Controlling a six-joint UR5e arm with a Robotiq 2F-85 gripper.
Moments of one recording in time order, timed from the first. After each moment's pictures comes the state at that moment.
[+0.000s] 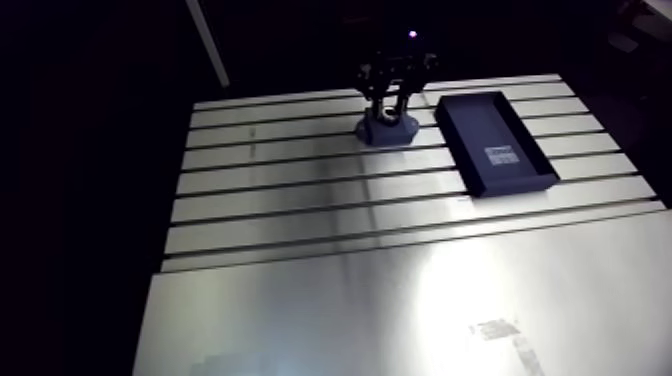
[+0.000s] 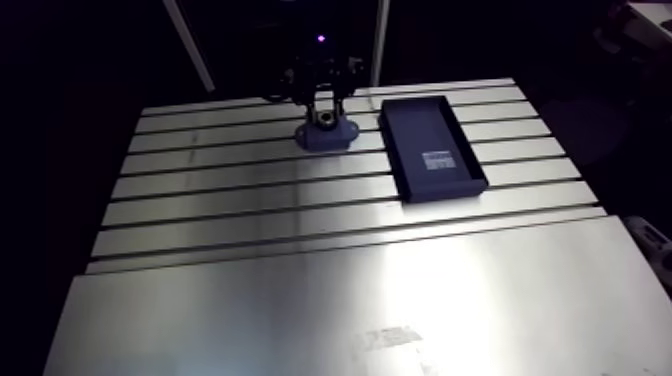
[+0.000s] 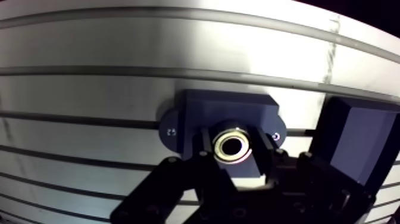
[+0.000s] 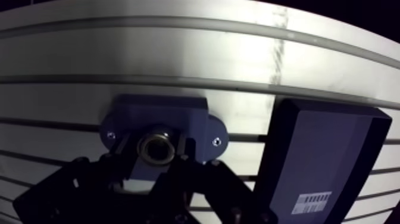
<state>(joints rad) -0.15 -1.02 1.65 -2.15 -1.61 -1.80</state>
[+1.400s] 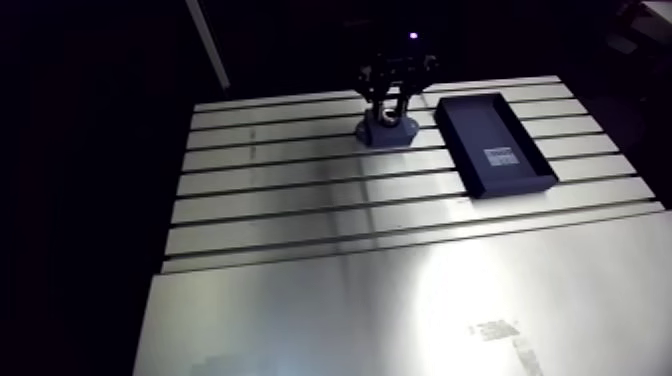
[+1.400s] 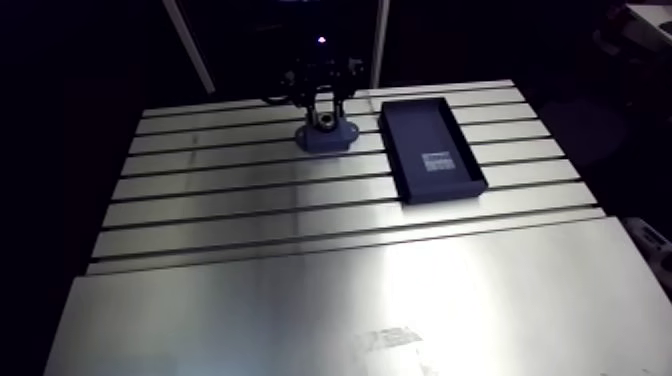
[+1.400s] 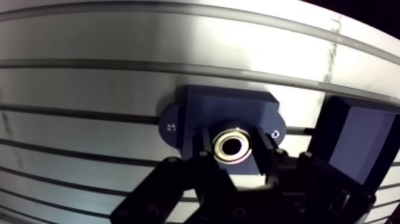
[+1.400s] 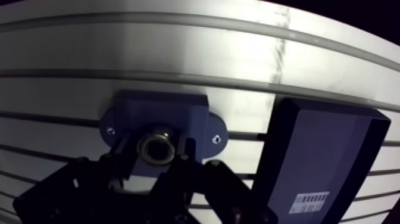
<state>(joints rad) -0.15 -1.02 1.66 -2.14 -1.61 -1.83</state>
